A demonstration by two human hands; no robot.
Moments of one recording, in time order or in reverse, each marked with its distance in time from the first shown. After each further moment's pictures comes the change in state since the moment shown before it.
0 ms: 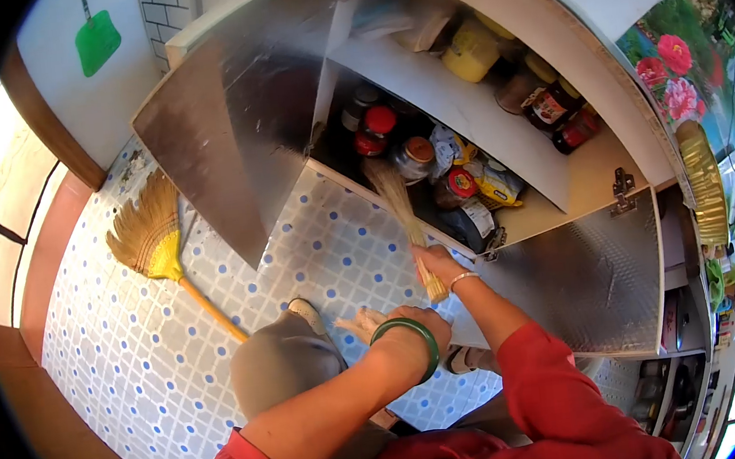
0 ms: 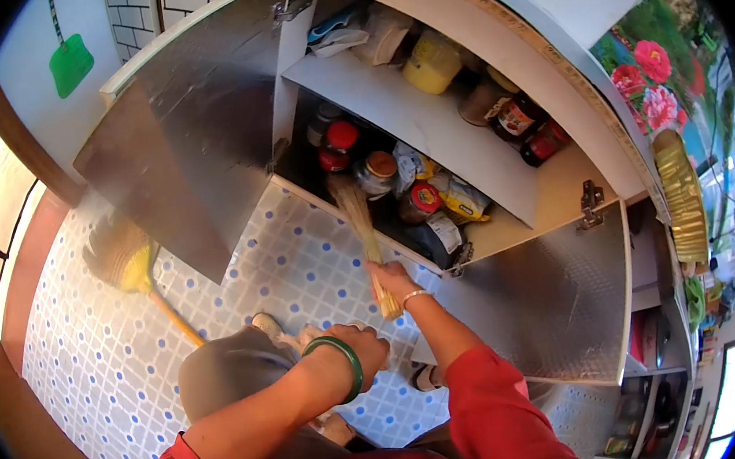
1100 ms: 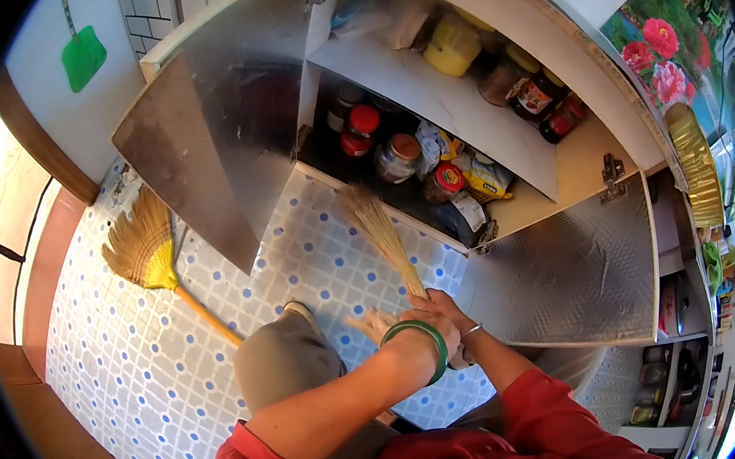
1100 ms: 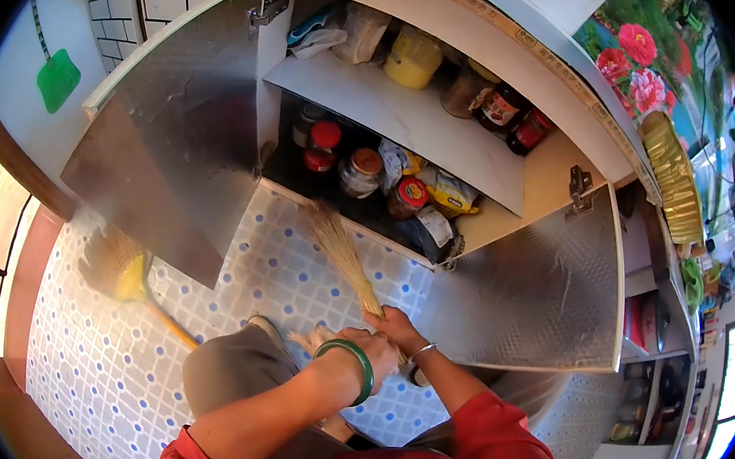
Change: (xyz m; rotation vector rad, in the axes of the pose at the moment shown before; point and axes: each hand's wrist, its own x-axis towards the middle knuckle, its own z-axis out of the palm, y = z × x) left_hand 0.019 0.018 0.014 0.068 0.023 0.145; right_hand -0.073 0.082 -0.006 -0.245 -0.063 -0.250
